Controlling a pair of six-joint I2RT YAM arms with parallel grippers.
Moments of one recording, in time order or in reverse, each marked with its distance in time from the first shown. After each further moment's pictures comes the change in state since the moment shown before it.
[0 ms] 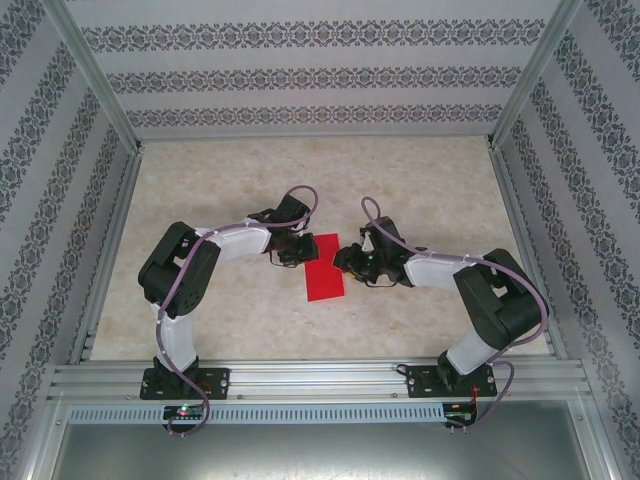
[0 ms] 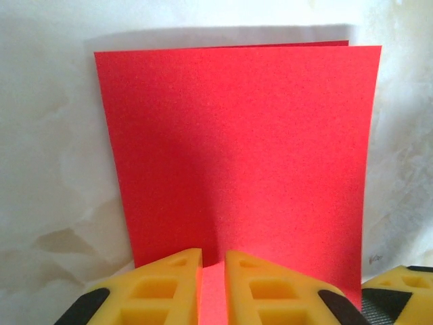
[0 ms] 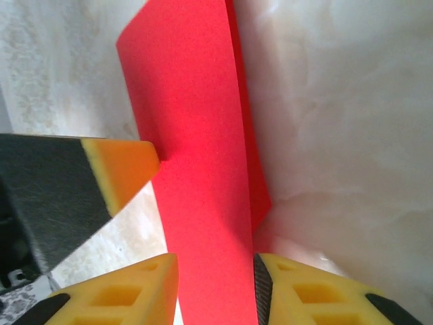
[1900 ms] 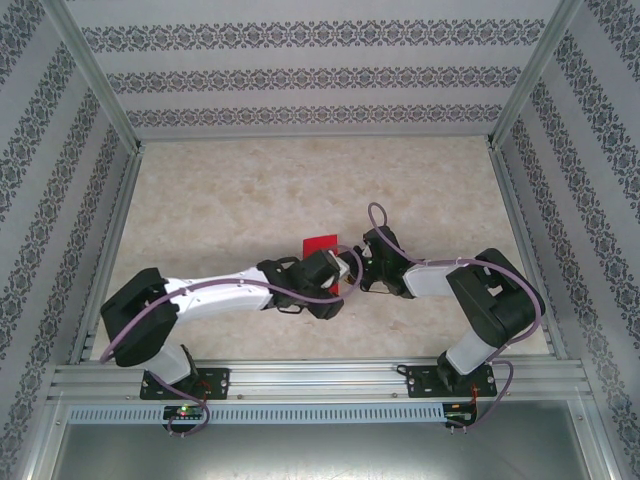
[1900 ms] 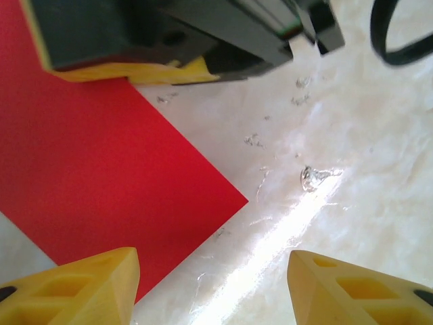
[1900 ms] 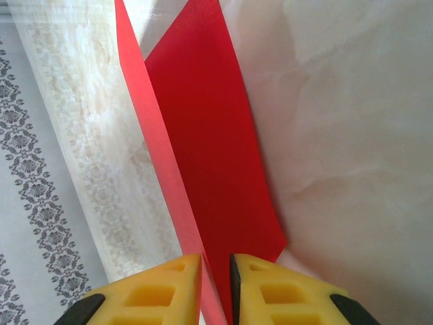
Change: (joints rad) left arm -0.454 -0.314 -0.179 -0.090 -0.346 0.473; right arm 0.040 0.016 -0.106 0.243 0.027 0.276
